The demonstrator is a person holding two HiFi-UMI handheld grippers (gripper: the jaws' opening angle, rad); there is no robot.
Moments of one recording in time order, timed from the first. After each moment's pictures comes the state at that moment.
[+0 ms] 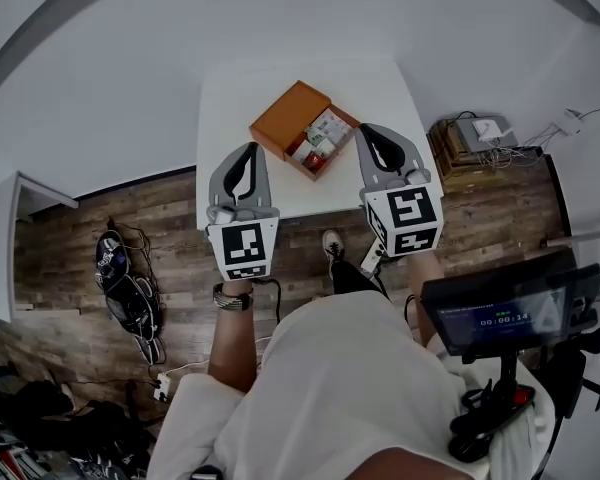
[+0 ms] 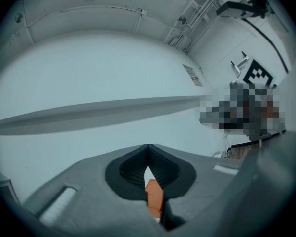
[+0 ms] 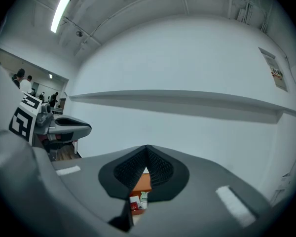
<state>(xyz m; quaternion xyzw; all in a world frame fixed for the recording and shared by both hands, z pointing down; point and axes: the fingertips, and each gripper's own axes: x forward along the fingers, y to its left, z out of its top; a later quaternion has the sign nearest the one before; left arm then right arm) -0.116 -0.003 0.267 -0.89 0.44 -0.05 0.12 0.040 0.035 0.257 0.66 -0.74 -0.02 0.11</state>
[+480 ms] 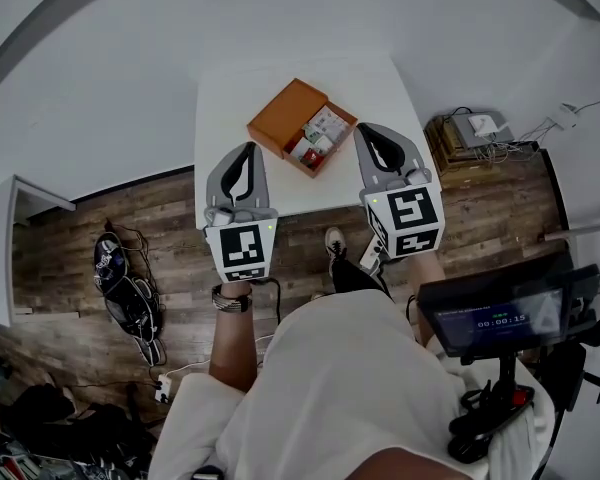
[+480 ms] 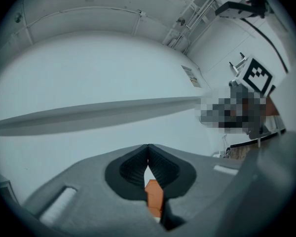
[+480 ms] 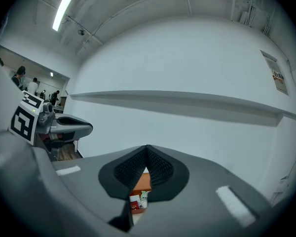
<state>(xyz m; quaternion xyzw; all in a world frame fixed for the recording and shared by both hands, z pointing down) -0.111 -0.006 0.263 -0.89 0.43 -0.05 0.13 0.043 0.034 0.253 0.66 -0.74 -0.02 0.11</state>
